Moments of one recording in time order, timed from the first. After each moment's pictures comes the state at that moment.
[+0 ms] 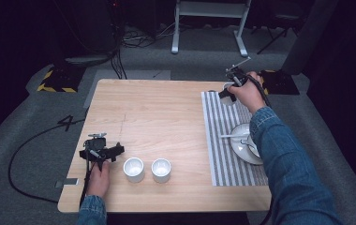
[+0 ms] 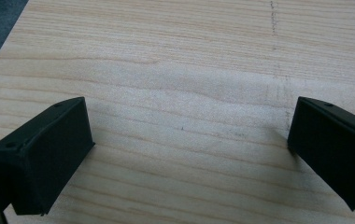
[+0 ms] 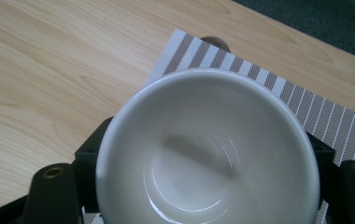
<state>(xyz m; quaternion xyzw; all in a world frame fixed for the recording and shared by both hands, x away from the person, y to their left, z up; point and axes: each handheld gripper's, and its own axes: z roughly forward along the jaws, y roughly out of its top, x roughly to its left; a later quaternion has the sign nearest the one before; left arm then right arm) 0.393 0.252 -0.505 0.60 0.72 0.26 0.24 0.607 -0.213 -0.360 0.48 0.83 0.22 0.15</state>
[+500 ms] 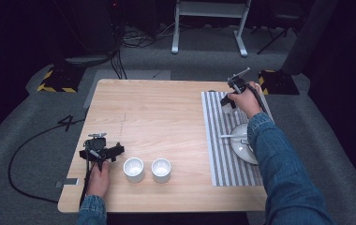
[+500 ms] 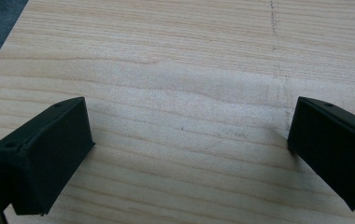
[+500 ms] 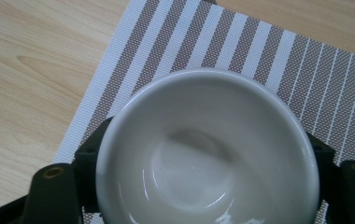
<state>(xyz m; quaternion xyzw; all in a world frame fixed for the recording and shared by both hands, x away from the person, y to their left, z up) 0.393 0.252 -0.505 0.60 0.72 0.26 0.24 0.626 -0.231 -0.415 0.53 0.81 0.20 0.12</state>
